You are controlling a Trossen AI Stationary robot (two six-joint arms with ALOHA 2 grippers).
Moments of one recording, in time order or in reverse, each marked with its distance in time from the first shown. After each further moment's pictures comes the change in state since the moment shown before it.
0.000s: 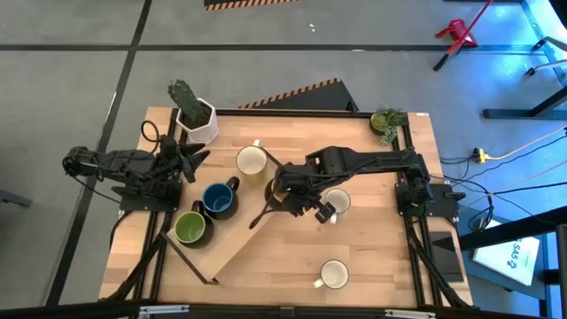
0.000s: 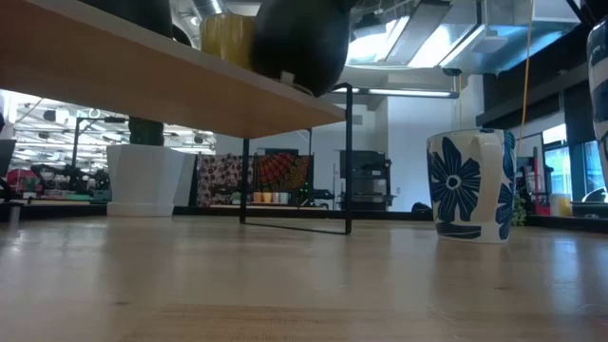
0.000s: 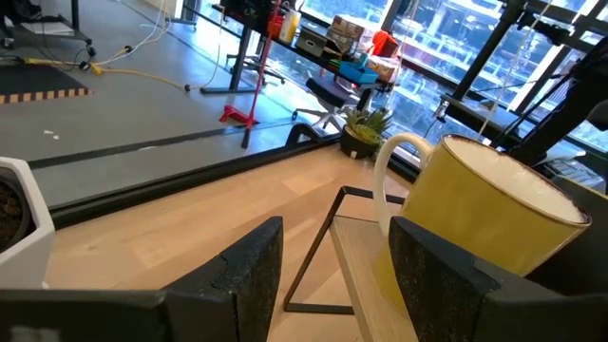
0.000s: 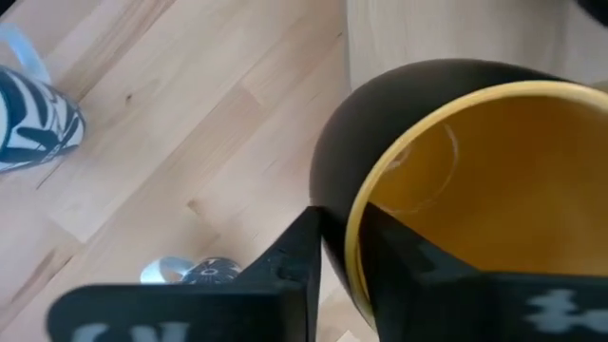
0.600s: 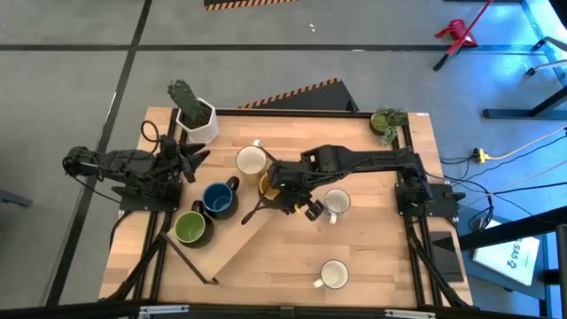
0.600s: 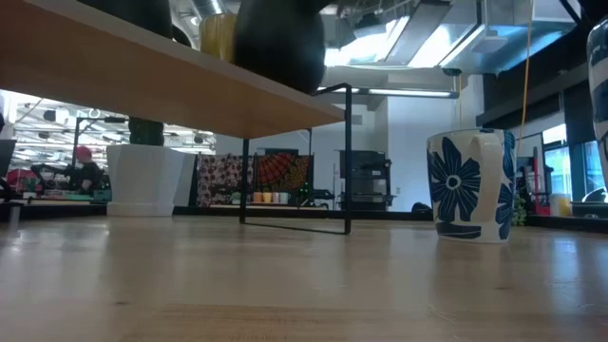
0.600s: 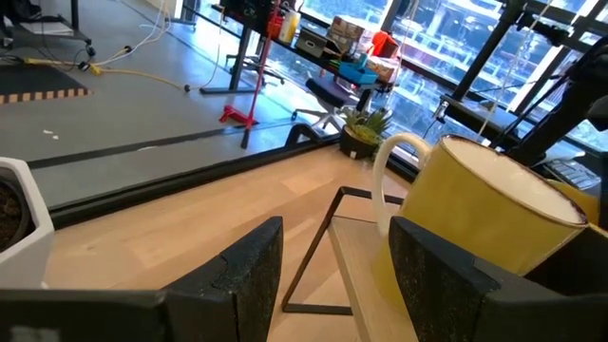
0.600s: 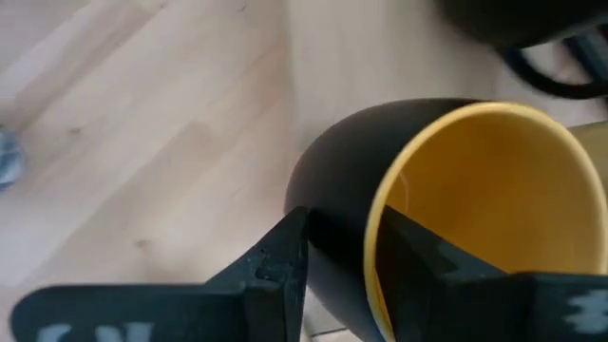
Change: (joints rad) left arm 0.000 0.000 0.000 0.001 0.000 0.000; right arm -0.026 0.027 0.000 0.134 0.009 -0.056
